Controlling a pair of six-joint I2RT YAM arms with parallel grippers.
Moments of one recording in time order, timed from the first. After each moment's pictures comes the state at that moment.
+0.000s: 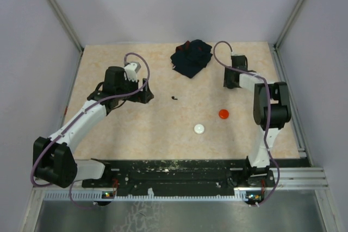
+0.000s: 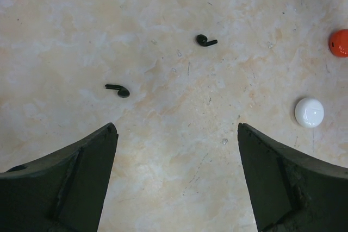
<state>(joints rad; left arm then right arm) -0.34 1.30 0.95 -0.28 0.24 -0.13 0.08 1.99 1.31 -0.20 0.12 0.12</state>
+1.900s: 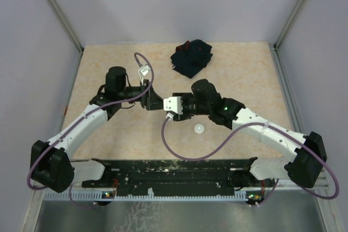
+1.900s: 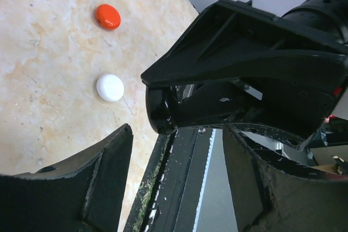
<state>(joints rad) -0.42 1.24 0.91 -0.04 0.97 -0.46 0.87 1.24 1.04 -0.32 -0.31 -0.85</state>
